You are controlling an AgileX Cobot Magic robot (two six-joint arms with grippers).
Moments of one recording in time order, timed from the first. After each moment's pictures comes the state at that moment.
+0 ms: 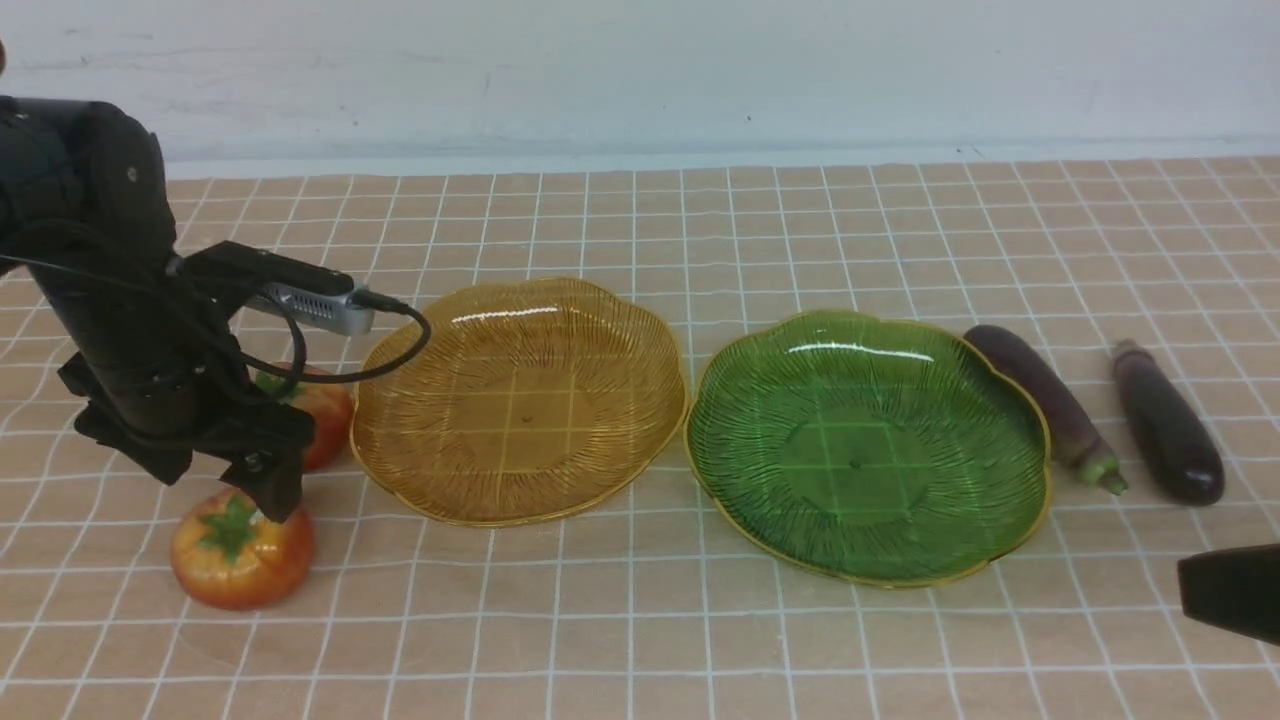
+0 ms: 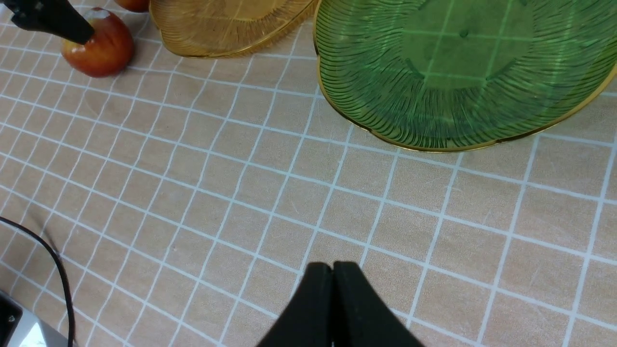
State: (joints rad) right arm -0.05 0.80 -0.74 0.71 1.18 -0.46; left arm -0.04 1.79 -1.31 0.04 1.09 0.22
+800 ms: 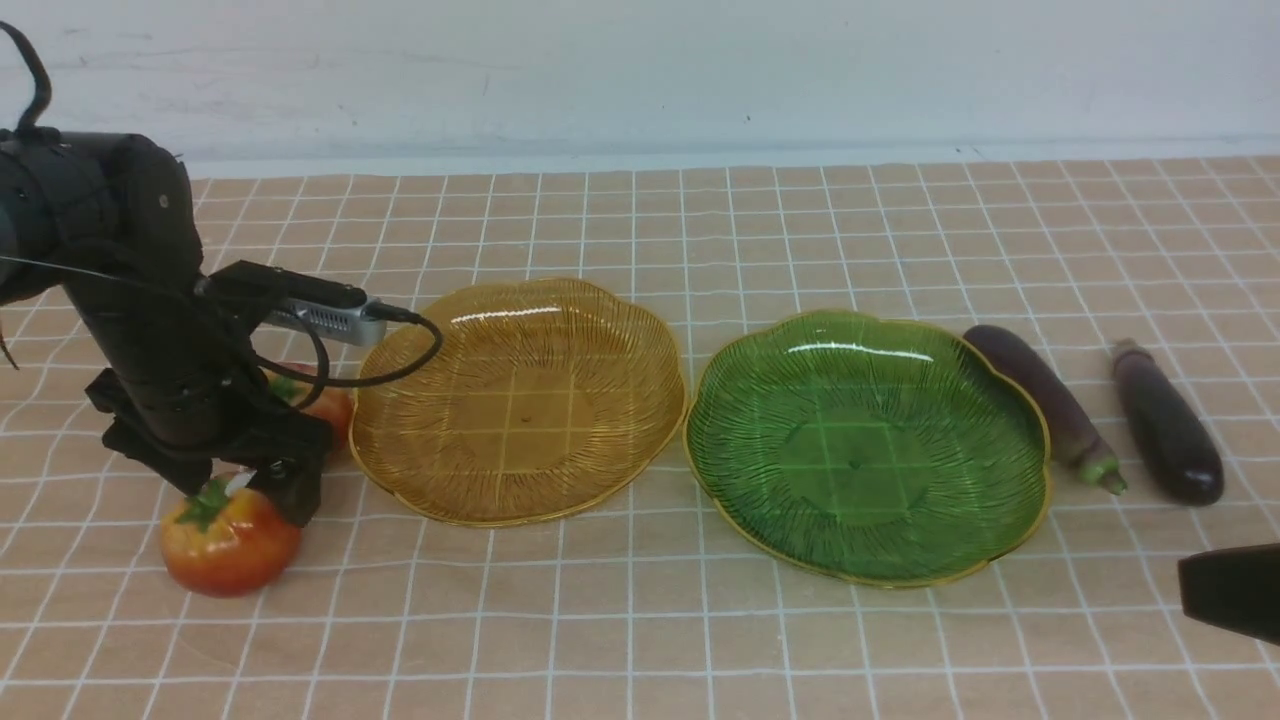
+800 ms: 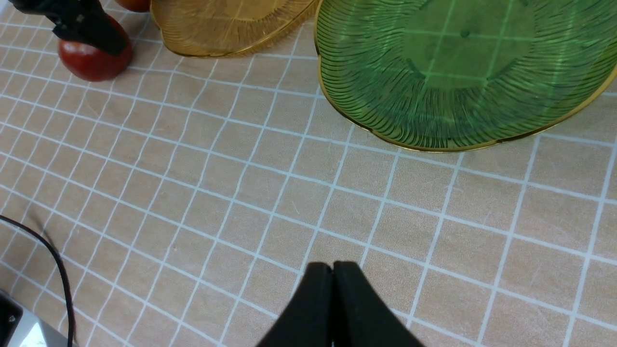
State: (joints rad) right arm -0.05 0.80 -0.74 0.71 1.18 -0.46; left arm -0.04 1.89 -1.31 -0.01 1.03 0.24
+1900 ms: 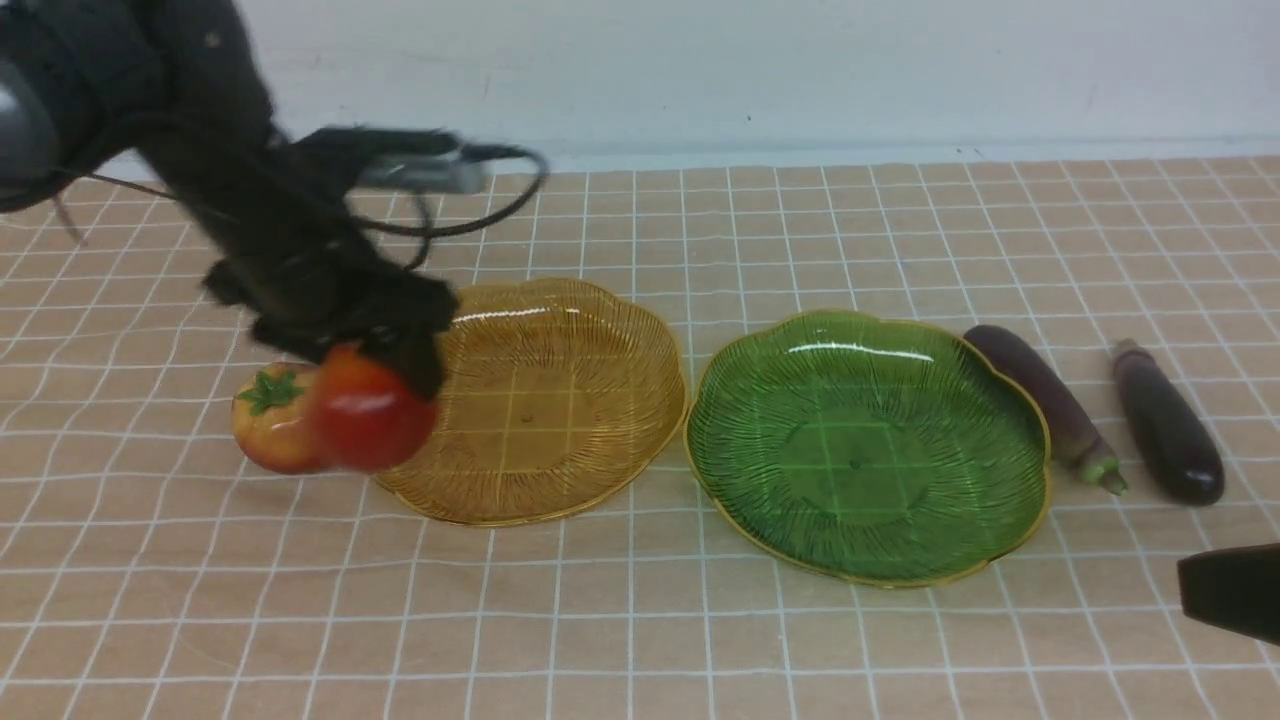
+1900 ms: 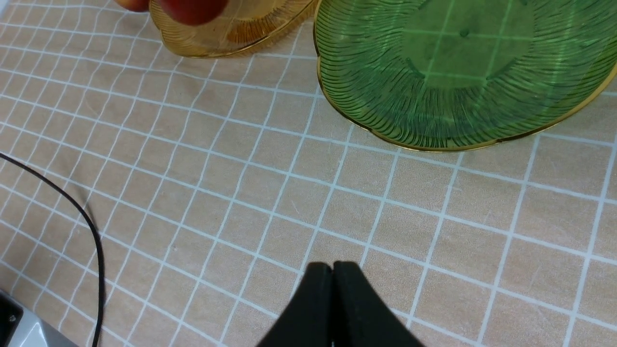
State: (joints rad) right arm -0.05 0.80 -0.74 0.71 1.18 -0.46; left arm -0.31 2.00 -1.59 -0.11 0.92 0.07
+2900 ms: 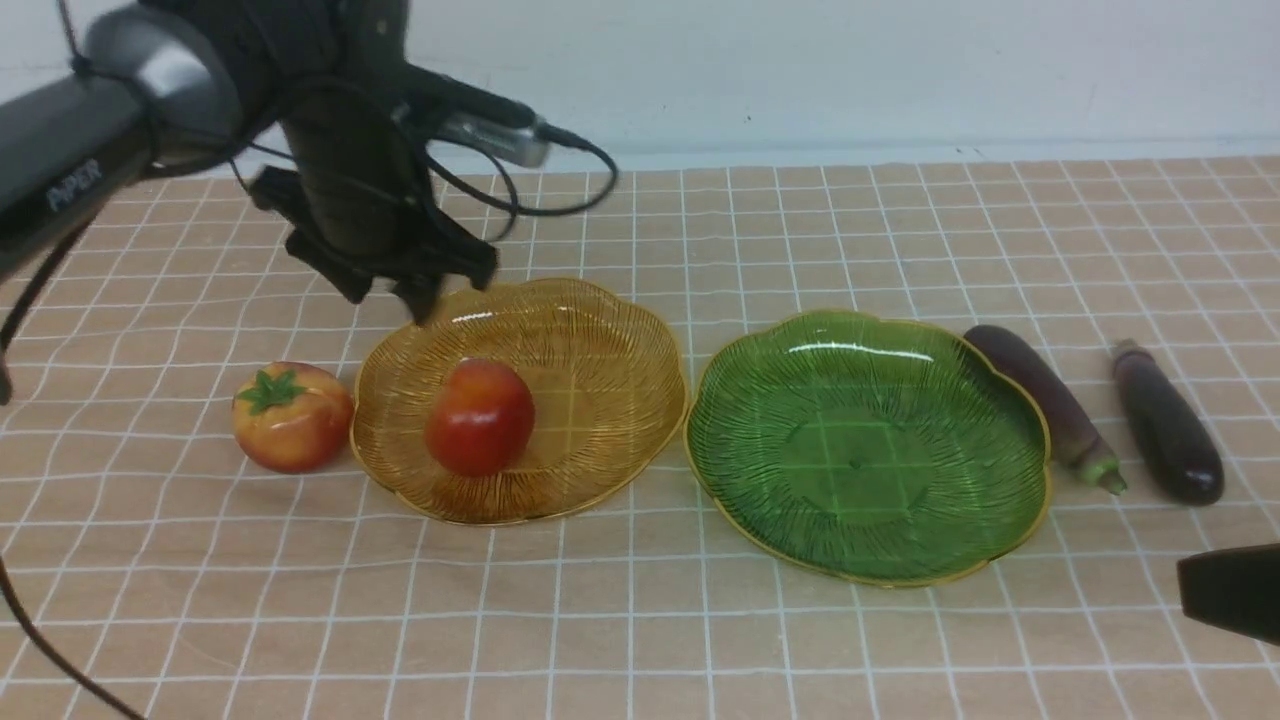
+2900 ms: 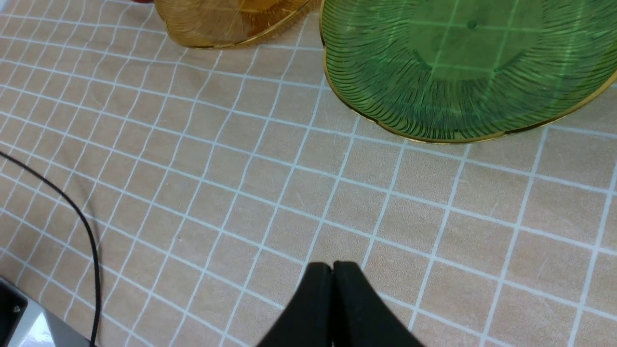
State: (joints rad) right arm -0.05 0.80 -0.74 0.71 1.20 -0.46; left arm -0.01 1.96 -1.85 -0.02 1.23 0.05
